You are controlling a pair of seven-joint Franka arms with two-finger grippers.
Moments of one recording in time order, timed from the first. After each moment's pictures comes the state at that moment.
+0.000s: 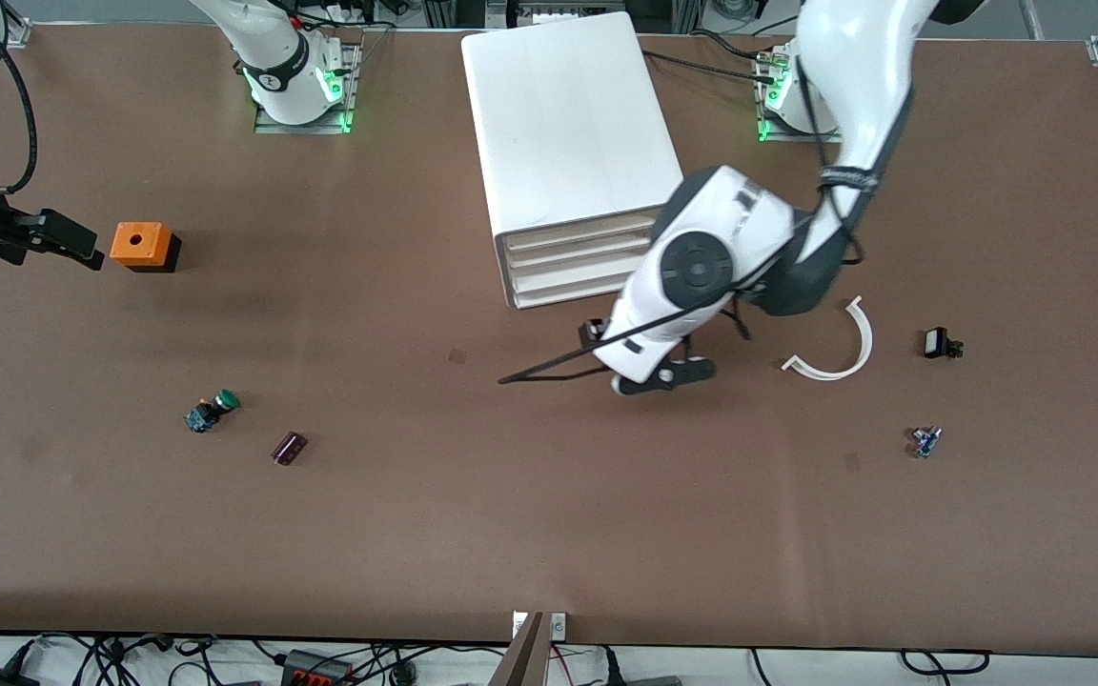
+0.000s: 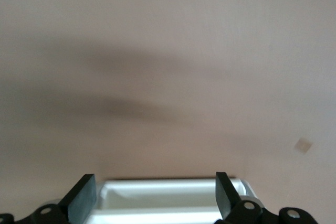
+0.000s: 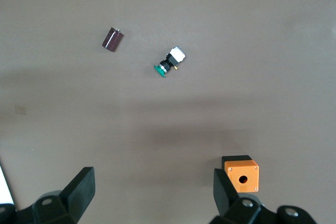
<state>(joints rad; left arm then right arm) -0.36 0.62 -0.21 -1.29 -0.04 1.82 -0.77 -0.04 0.01 -0.02 -1.70 -0.01 1.71 0.00</state>
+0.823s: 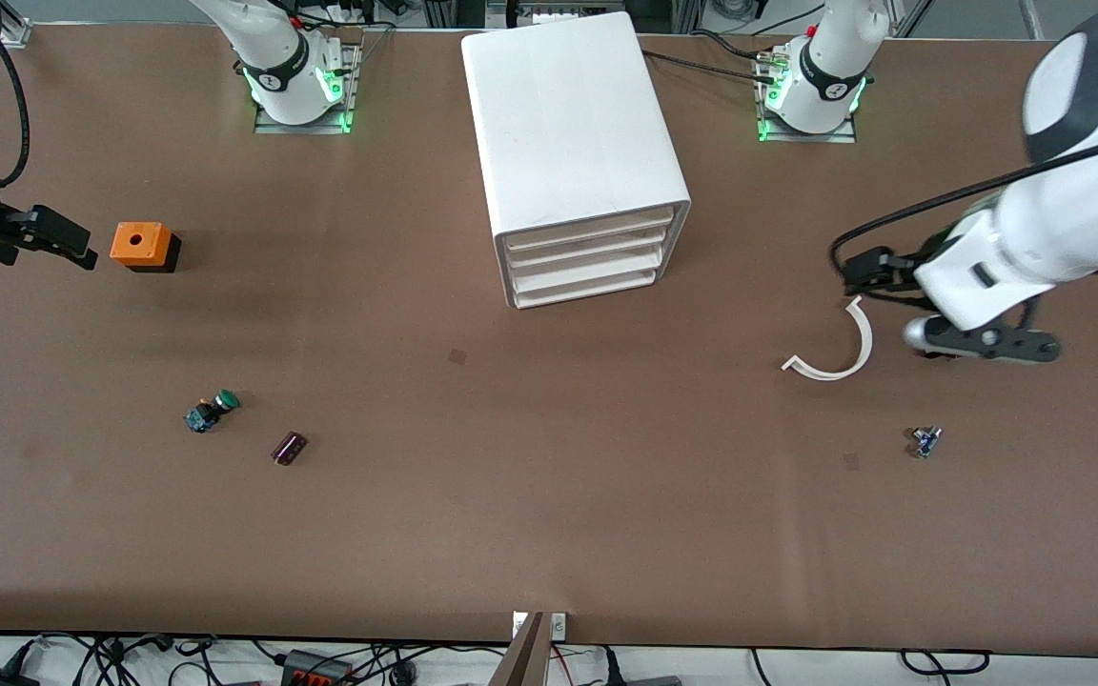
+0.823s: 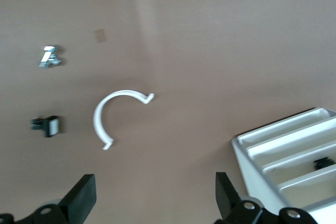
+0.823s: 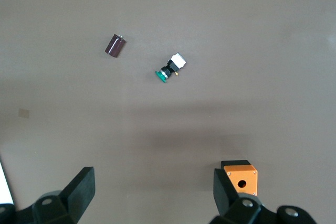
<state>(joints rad) -0.01 0.28 -0.16 -1.30 -0.04 1.44 -0.06 -0.04 0.01 -0.02 -1.69 -0.01 1.72 -0.01</state>
